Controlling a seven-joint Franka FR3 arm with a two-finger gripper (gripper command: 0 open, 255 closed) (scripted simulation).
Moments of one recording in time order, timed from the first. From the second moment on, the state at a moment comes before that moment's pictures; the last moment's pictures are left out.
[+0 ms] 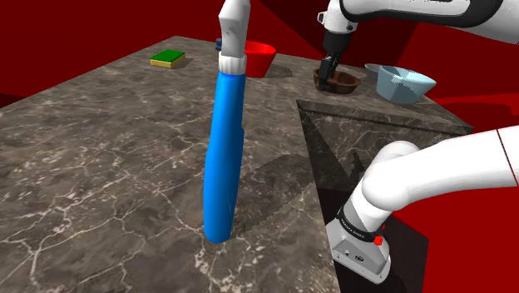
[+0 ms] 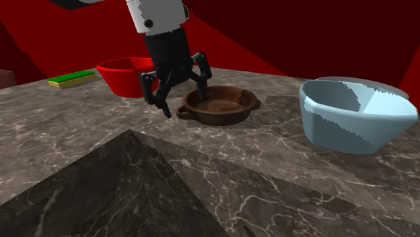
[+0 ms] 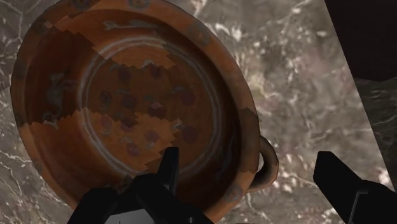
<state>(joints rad) -0.02 -0.76 -0.17 -2.33 -0.32 1.59 -0.32</state>
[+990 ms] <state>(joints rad) -0.02 -0.77 -0.17 -2.34 -0.33 1.60 -0.32</state>
